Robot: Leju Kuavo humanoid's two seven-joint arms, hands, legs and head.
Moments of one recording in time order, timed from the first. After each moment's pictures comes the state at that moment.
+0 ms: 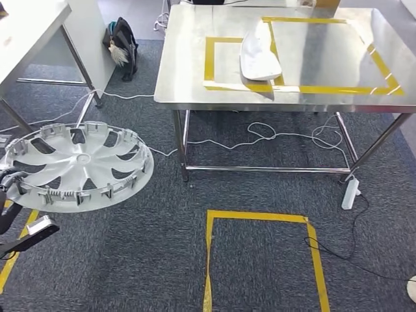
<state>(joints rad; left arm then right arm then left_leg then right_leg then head) 0.13 0.52 0.06 -1.52 -1.03 0.55 -0.30 -0.05 0.17 -0.37 -0.20 0.75 -0.11 0.16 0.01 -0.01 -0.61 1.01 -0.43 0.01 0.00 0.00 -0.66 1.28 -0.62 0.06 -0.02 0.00</state>
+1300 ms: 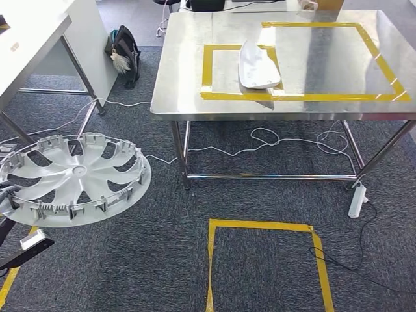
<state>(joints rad) 0.26 0.49 0.14 -1.60 -1.03 0.54 -0.28 -0.04 0.17 -0.36 -0.20 0.82 -0.36 0.15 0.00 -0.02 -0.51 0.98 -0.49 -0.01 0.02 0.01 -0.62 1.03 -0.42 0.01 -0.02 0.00</state>
